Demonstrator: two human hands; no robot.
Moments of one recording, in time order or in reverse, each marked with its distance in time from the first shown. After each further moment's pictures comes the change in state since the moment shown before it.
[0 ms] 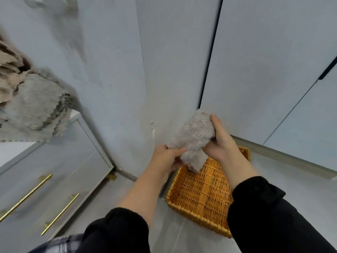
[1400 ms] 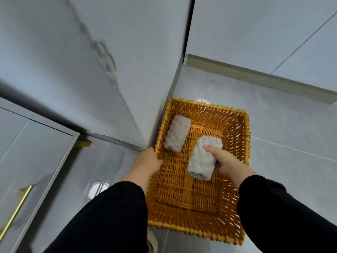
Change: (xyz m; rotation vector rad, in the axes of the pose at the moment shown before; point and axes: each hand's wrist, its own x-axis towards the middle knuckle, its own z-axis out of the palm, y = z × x) left_hand 0.113 -0.182 -0.089 1.234 -0.136 -0.351; right_hand 0.049 0.155 -0.204 -0.251 0.674 0.521
